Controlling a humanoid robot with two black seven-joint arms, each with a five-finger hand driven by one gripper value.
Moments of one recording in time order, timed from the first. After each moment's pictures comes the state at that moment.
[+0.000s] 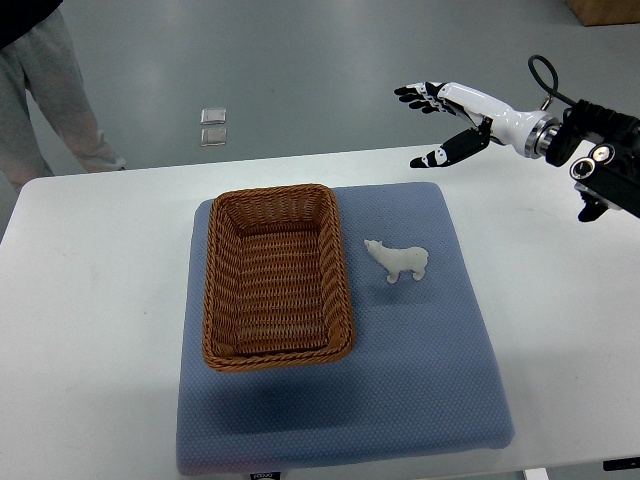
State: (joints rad) left arm -0.03 0.00 -0.02 -0.17 0.01 -0.07 0.11; right arm 1.03 -0.52 0.38 0.92 -1.08 0.20 0.31
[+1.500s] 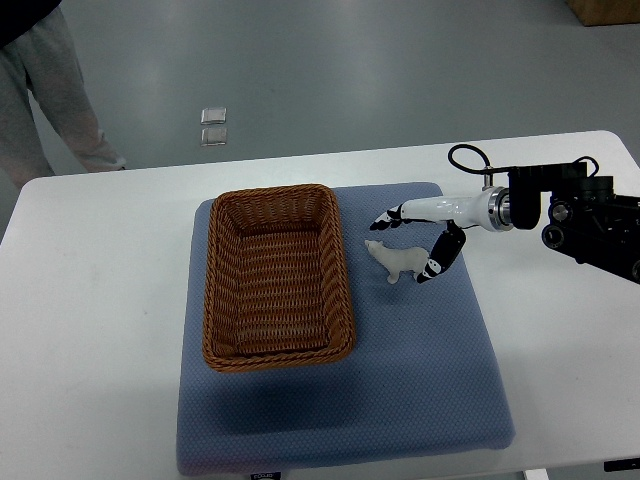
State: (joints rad) left arm -0.03 0.00 -0.02 -0.17 0.01 -0.07 0.11; right arm 1.00 -0.51 0.19 1.12 -1.32 0.32 0.11
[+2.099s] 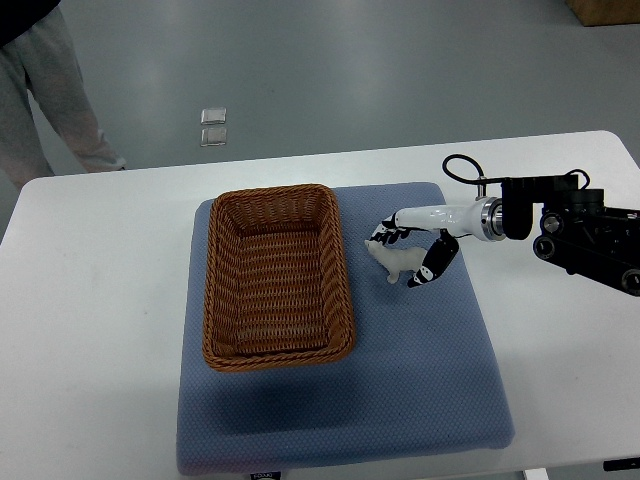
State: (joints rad) left arm -0.03 0.00 -0.02 -0.17 0.01 -0.07 0.11; right arm 0.97 -0.49 0.19 1.11 -1.33 0.29 0.12
